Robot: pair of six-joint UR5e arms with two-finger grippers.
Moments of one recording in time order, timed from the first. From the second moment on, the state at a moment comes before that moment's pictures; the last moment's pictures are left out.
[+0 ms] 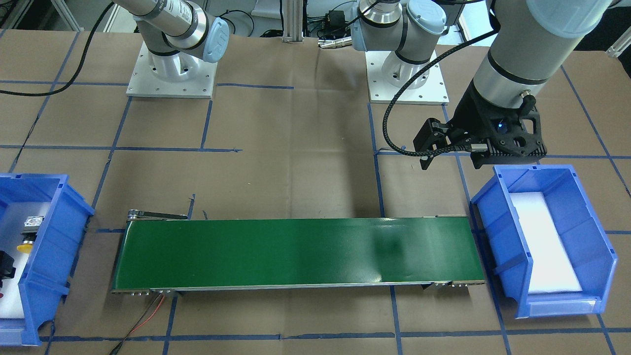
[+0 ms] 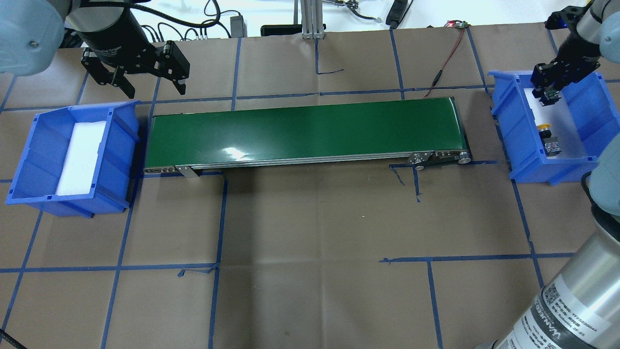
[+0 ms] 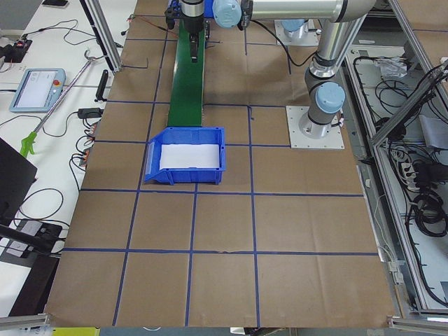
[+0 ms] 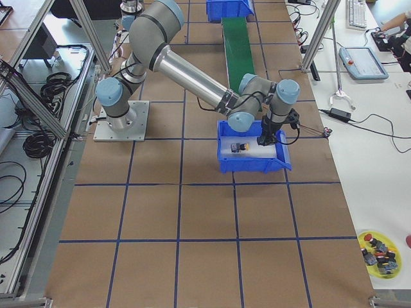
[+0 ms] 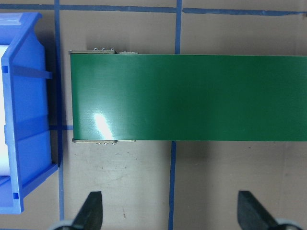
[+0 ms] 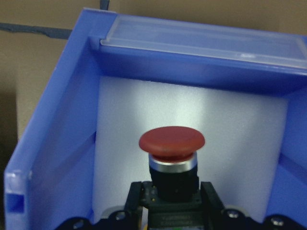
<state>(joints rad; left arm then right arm) -1.52 -1.70 -1.46 -1.52 1.57 0.02 1.12 -0.96 1.33 -1.90 -1.58 -0.56</state>
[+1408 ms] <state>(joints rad) -1.52 -1.70 -1.46 -1.52 1.57 0.02 1.11 -0.94 1.36 -2.02 -1.57 -0.56</state>
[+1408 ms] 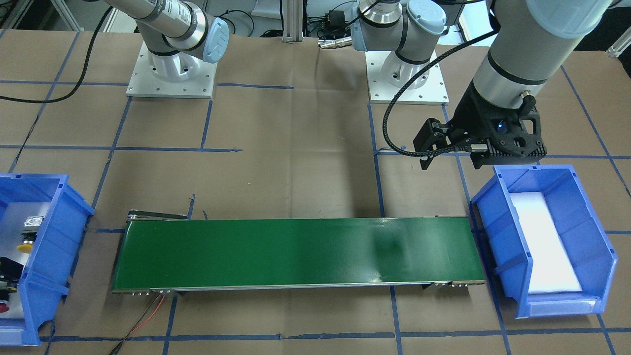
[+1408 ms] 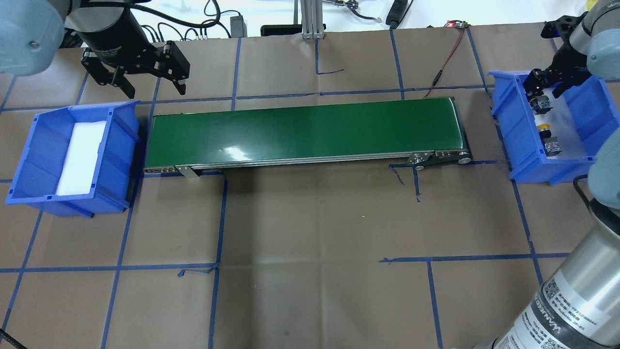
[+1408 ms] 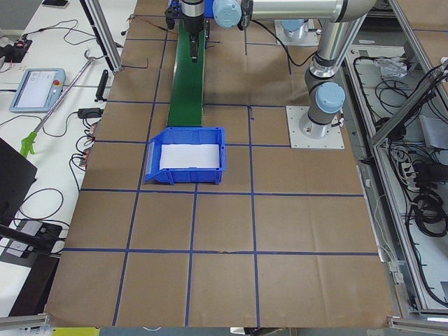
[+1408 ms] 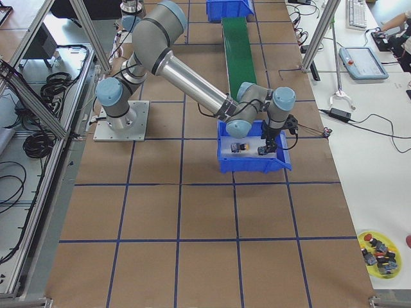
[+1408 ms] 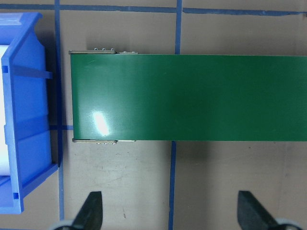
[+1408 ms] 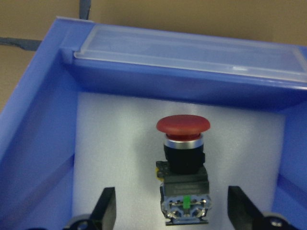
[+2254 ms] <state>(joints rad) -1.52 -1.70 -1.46 -1.52 1.57 0.02 1.15 -1.20 1.36 -1.78 -1.58 -0.44</state>
